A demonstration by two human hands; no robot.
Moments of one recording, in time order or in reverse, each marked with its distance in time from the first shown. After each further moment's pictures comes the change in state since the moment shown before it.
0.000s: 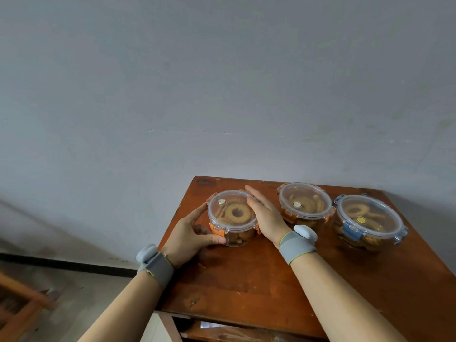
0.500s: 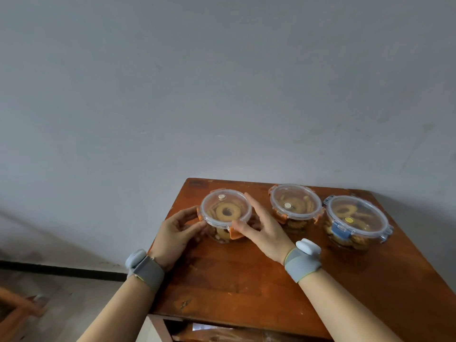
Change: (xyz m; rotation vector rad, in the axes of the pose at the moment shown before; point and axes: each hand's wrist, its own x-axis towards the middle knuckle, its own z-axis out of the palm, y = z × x) left_hand 0.006 -0.014 0.003 -0.195 0.205 0.051; right_hand -0.036 0.014 -0.015 -0.153 -0.080 -0.109
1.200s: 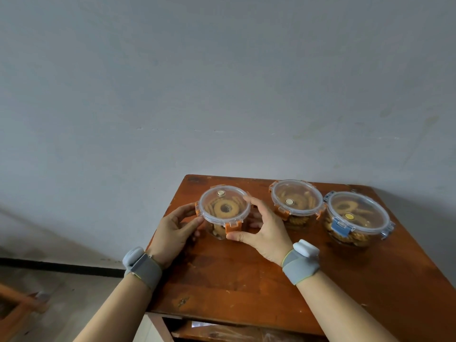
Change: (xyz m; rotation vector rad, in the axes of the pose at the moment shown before) left_hand 0.000 0.005 0.000 0.121 0.010 0.005; right_hand -0.002 0.013 0.004 -0.055 0.155 -0.134
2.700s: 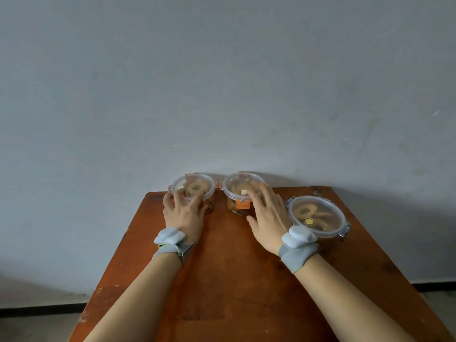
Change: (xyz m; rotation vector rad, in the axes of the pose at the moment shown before) left_hand 0.087 0.021 0.107 0.880 0.175 0.279; right_hand 0.029 0.029 -0.082 -0.935 0.155 -0.062
